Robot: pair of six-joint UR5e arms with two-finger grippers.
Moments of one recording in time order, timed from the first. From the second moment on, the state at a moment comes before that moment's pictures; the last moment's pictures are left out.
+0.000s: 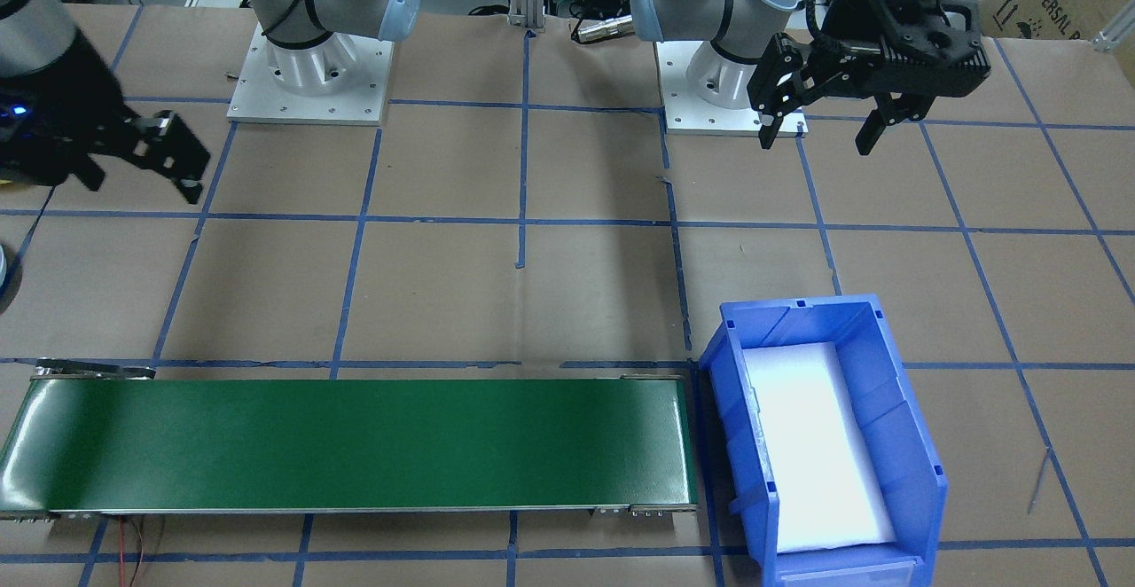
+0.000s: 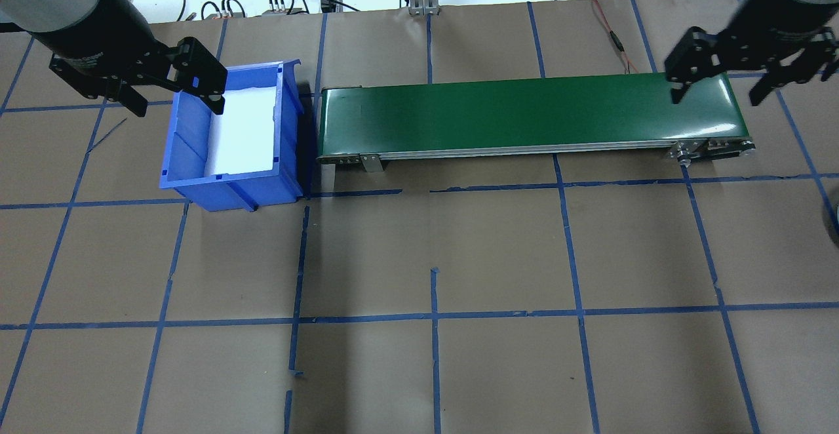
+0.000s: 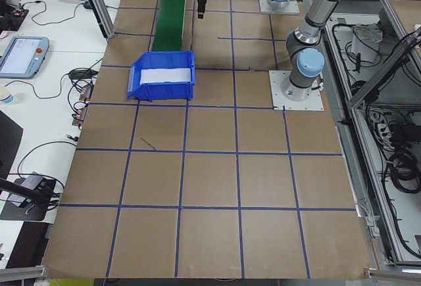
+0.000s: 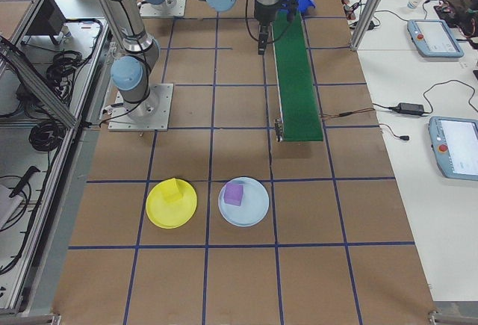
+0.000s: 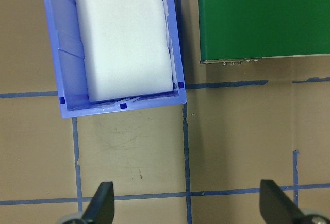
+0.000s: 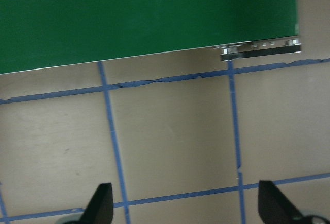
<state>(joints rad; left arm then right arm) -1.50 -1.48 -1.56 -1.58 1.55 0.11 1.44 -1.57 1.56 -1.57 -1.59 0.01</state>
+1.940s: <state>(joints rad) -1.50 -1.48 -1.56 -1.58 1.55 0.11 1.56 -1.56 1.51 -1.49 -1.55 0.15</state>
